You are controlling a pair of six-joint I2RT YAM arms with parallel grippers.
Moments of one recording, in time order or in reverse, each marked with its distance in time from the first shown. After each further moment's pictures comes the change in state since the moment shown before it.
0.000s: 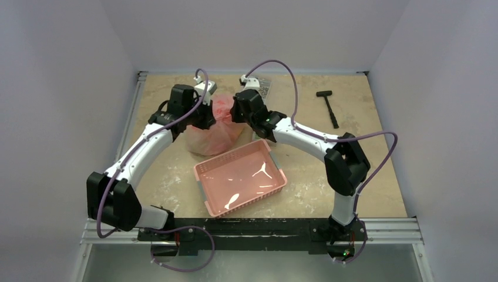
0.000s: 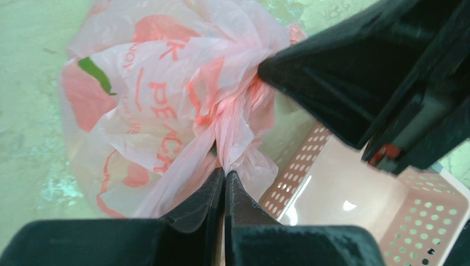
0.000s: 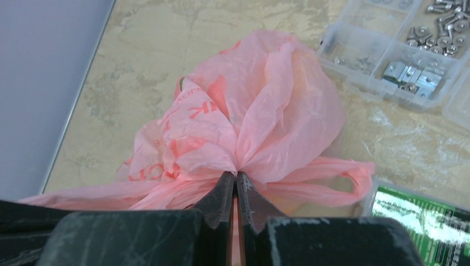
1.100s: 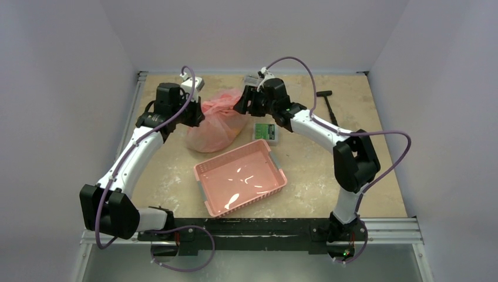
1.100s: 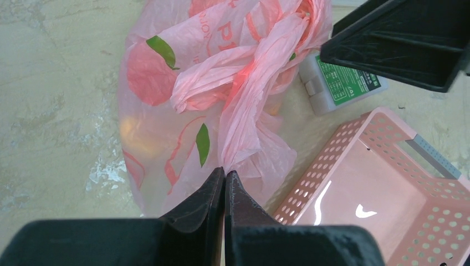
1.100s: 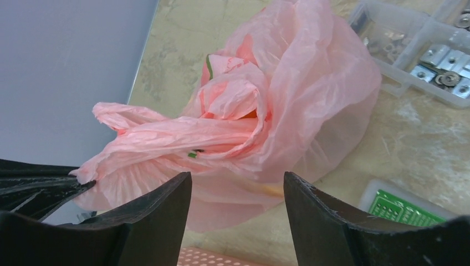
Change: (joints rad) left arm 0.094 -0.080 0.006 -0.038 -0.018 0.054; right arm -0.222 -0.048 -0.058 0.027 -0.460 0.076
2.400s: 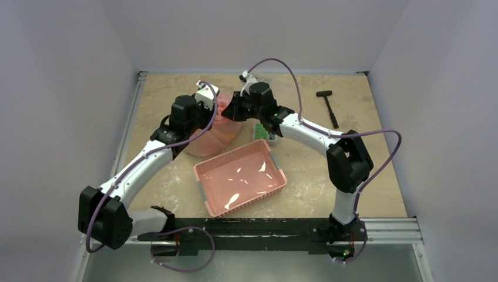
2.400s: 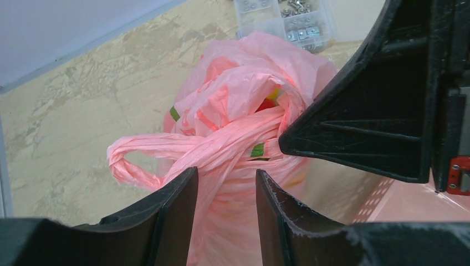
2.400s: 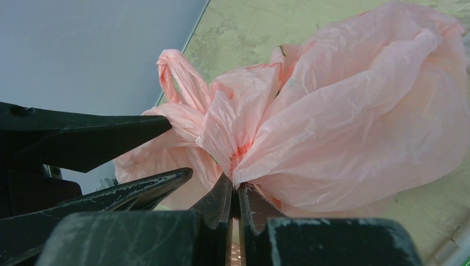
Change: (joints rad) left arm -0.196 -0.078 -0.193 0.351 -0.301 0.133; right arm 0.112 0.051 0.045 0.095 -0.071 -0.018
